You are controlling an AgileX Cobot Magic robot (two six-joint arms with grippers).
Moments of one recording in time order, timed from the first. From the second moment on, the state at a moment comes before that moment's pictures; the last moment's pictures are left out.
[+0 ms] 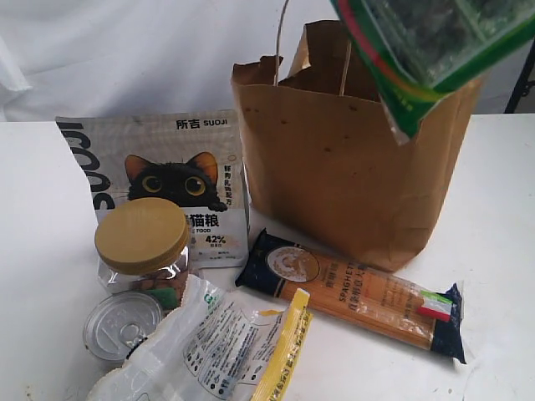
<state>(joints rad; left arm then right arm) -0.03 0.00 0.00 0.01 0.29 -0.07 0.52 1.09 -1.61 -0.08 1.23 0.05</state>
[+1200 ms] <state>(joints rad) -0.03 0.00 0.00 0.01 0.29 -0.07 0.51 1.47 -1.76 -0.27 0.97 -0.11</state>
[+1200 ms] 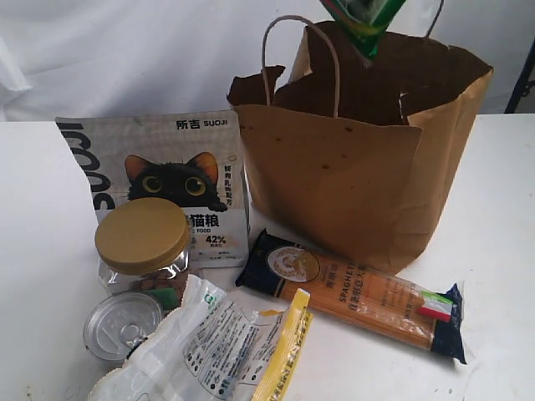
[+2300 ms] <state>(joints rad) -0.03 0.00 0.00 0.01 0.29 -0.07 0.39 1.54 -1.62 -0.08 1.09 -0.29</state>
